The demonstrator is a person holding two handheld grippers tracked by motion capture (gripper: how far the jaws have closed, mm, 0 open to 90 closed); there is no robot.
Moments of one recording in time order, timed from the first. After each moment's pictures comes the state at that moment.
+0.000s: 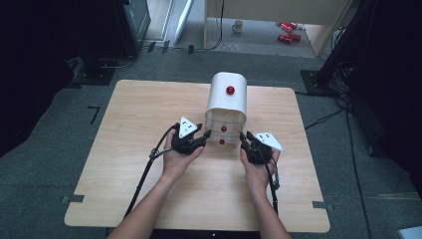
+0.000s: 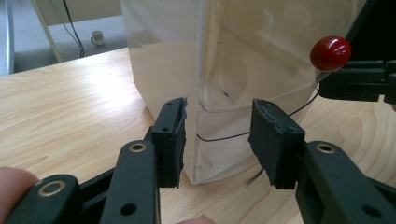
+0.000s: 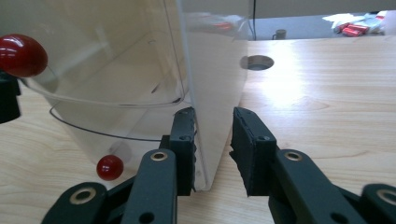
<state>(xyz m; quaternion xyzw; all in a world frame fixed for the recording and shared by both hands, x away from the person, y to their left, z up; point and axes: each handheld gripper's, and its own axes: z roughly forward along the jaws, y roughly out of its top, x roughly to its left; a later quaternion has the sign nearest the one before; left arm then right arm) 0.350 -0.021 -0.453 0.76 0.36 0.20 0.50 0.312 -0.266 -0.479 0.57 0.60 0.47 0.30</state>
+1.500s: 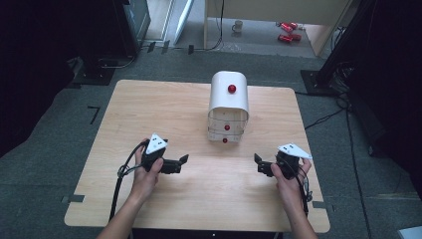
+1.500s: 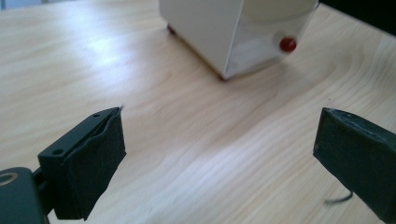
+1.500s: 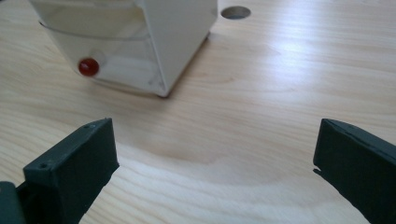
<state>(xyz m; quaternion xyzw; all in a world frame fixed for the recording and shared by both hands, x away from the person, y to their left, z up) 0.304 0.070 -0.470 0.79 0.38 0.16 0.45 0.268 -0.340 -0.476 0.56 0.68 0.41 0.25</state>
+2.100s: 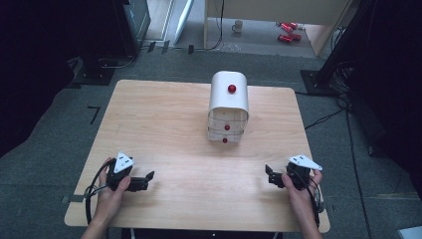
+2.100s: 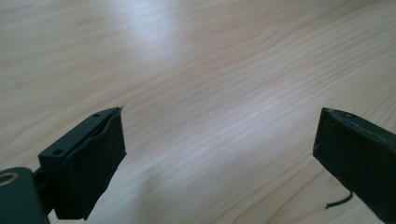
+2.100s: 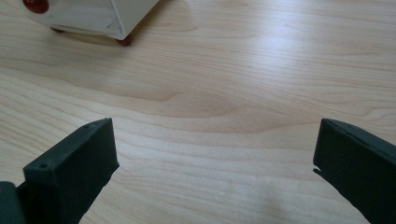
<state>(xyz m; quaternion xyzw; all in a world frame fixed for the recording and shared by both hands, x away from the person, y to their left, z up) 0.267 0.164 -0.501 0.80 0.44 0.20 0.36 0.243 -0.372 -0.499 0.58 0.68 0.37 0.25</state>
